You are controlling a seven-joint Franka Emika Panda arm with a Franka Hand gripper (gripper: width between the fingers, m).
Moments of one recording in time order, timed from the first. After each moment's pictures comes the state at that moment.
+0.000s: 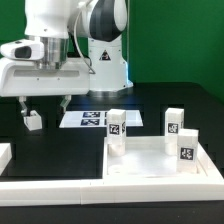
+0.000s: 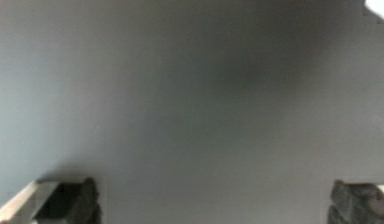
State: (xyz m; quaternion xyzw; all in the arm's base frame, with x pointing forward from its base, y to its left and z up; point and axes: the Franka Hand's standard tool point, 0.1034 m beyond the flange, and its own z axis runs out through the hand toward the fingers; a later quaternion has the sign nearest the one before) arm 0.400 -0.153 0.050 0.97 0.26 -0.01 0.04
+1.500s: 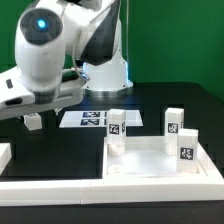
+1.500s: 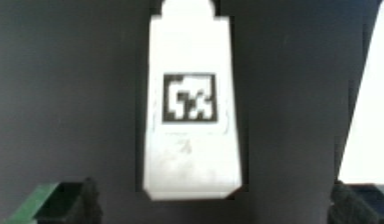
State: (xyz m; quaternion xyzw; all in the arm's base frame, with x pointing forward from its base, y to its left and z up) arm 0.358 -0.171 0.023 0.90 0.20 -0.38 0.05
